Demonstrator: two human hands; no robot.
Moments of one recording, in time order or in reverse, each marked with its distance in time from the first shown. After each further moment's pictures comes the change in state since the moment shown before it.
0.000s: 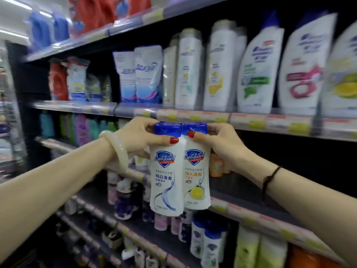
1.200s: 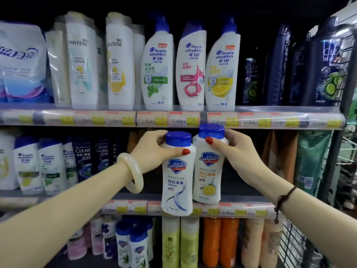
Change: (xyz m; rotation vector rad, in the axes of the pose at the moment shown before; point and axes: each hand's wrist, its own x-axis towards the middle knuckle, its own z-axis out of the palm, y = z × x) left_hand 0.052 0.025 0.186 -0.173 -0.293 0.354; right_hand -0.126 -0.011 -0.151 -0.295 0.553 -0.026
